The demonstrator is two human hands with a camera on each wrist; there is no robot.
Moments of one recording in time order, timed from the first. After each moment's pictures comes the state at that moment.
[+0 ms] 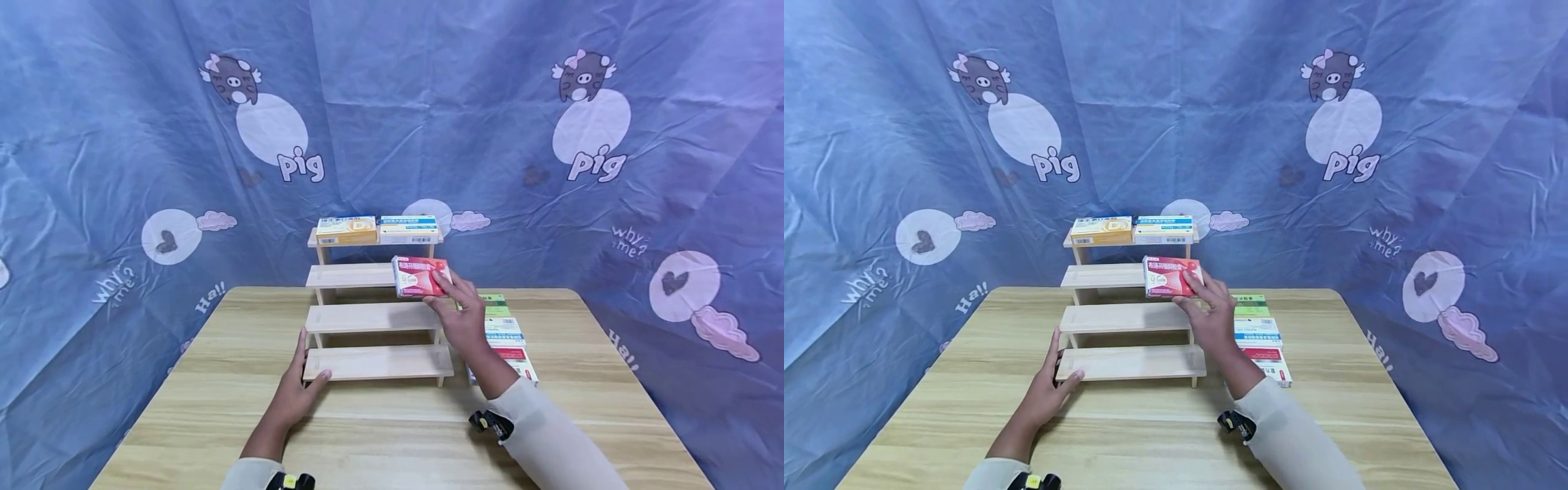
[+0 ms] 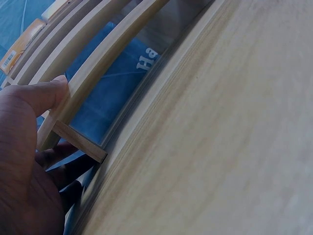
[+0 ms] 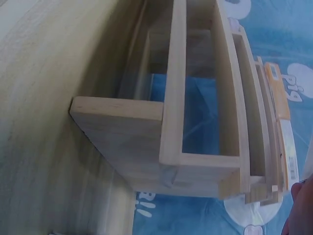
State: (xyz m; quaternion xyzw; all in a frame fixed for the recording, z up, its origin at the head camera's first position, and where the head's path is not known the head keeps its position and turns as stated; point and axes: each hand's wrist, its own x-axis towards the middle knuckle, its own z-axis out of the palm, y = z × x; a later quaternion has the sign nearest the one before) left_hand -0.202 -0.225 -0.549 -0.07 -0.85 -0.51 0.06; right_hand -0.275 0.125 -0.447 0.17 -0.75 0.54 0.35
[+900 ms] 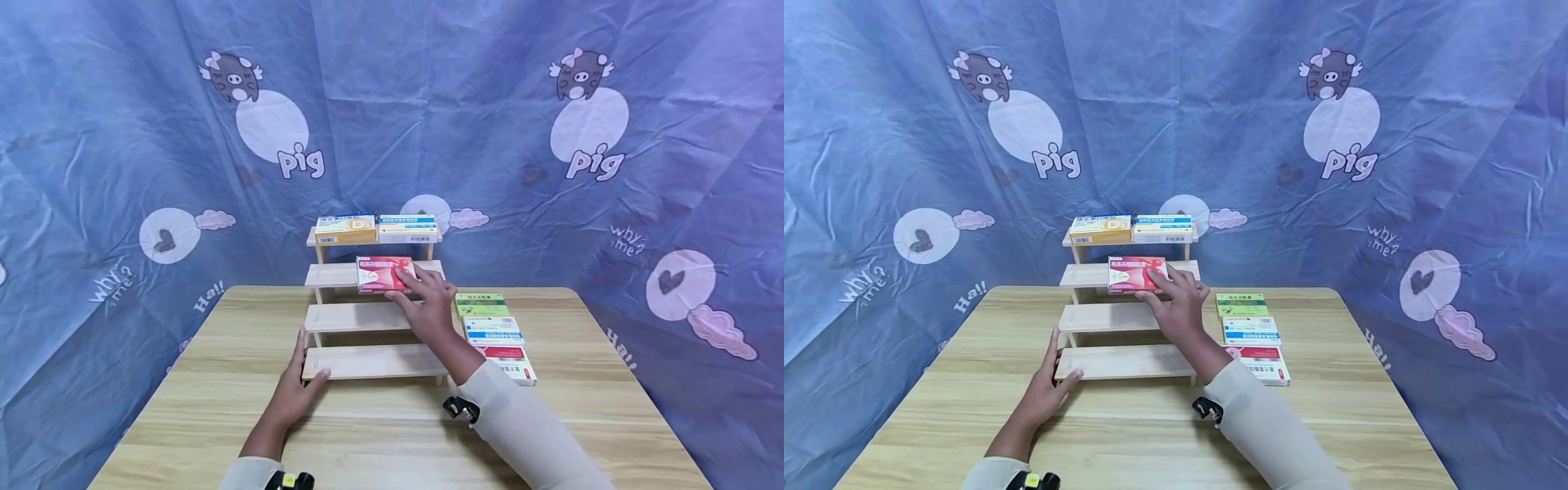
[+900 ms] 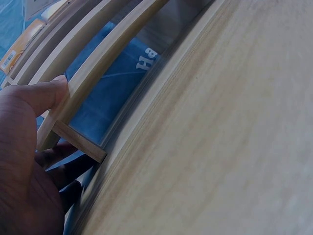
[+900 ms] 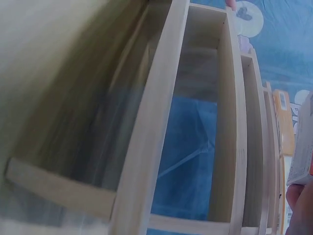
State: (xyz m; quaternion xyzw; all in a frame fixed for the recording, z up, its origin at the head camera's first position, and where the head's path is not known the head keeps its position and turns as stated) left_hand -0.202 -0.225 -0.549 -0.07 -0.85 -0.51 0.06; right_hand -0.287 0.074 -0.435 0.18 -0.81 0.44 0.34
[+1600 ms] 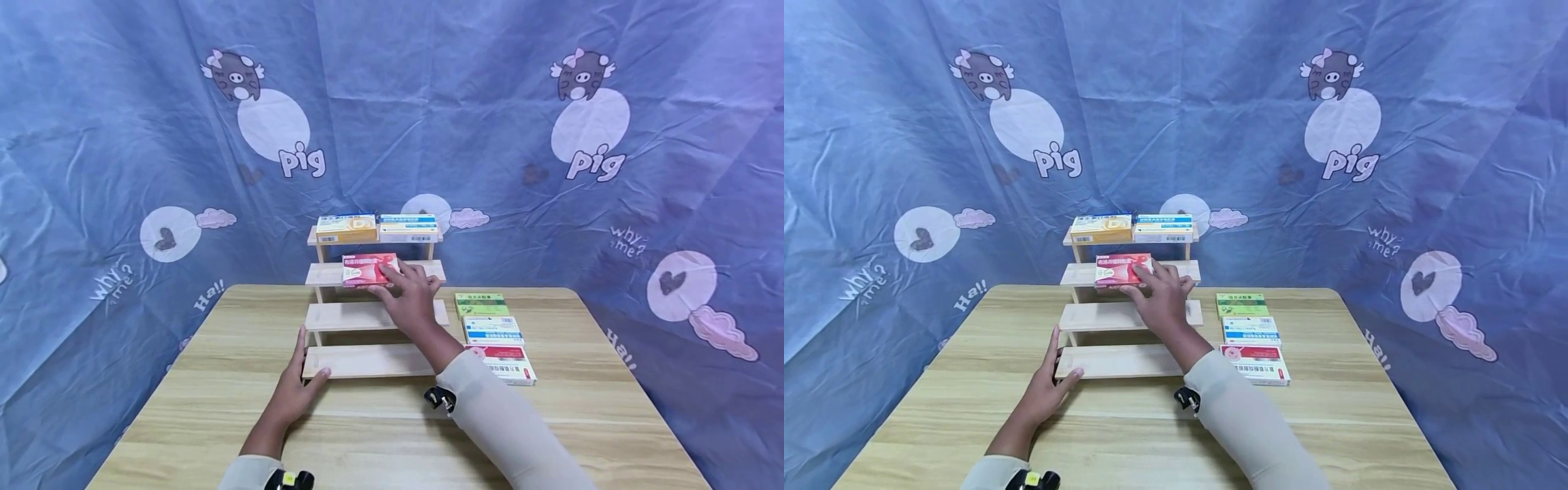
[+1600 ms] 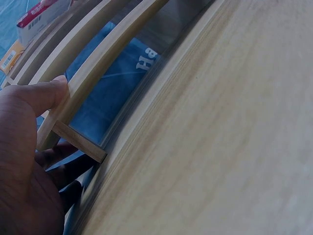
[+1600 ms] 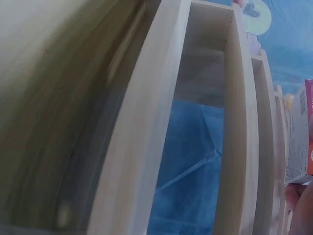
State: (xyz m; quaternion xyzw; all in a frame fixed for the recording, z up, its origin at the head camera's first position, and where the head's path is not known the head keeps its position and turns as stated) left_hand -0.204 -0.224 -0.549 -0.06 -0.85 -0.51 0.06; right_hand -0.303 0.041 -0.433 0.16 -0.86 0.37 0.33
